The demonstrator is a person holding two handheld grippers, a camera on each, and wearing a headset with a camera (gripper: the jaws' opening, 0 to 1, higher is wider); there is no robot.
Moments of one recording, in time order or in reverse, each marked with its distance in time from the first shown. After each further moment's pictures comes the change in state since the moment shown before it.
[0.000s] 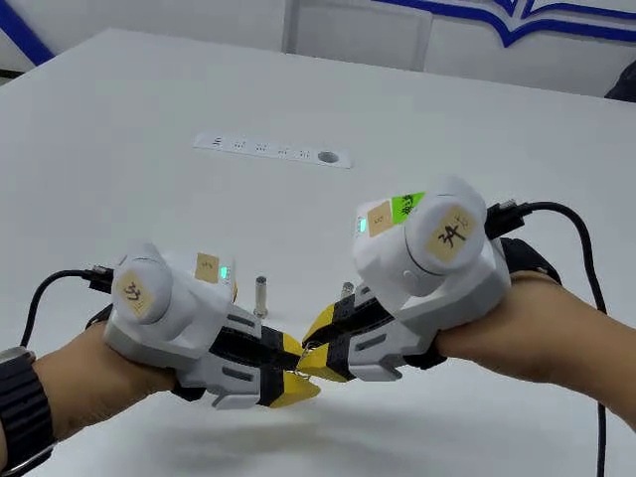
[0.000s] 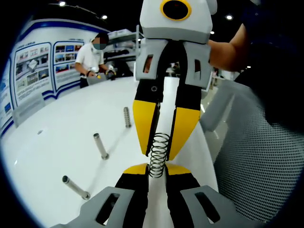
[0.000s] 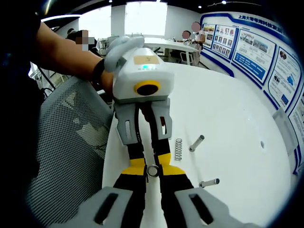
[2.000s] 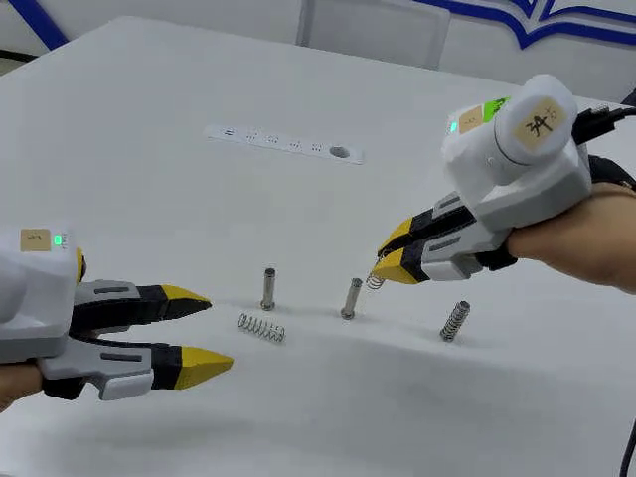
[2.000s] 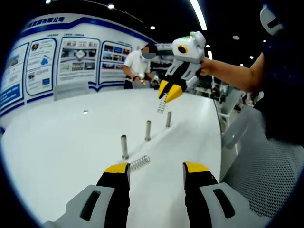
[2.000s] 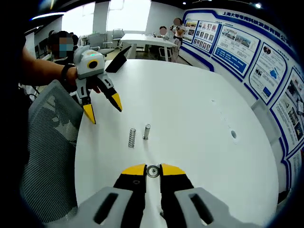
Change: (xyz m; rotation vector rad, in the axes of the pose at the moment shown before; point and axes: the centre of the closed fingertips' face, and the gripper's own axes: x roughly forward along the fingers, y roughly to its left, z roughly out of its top) left arm -0.097 0.025 -0.023 -0.238 -0.151 0.327; right arm -0.051 -0.094 -0.015 0.053 0.055 -0.171
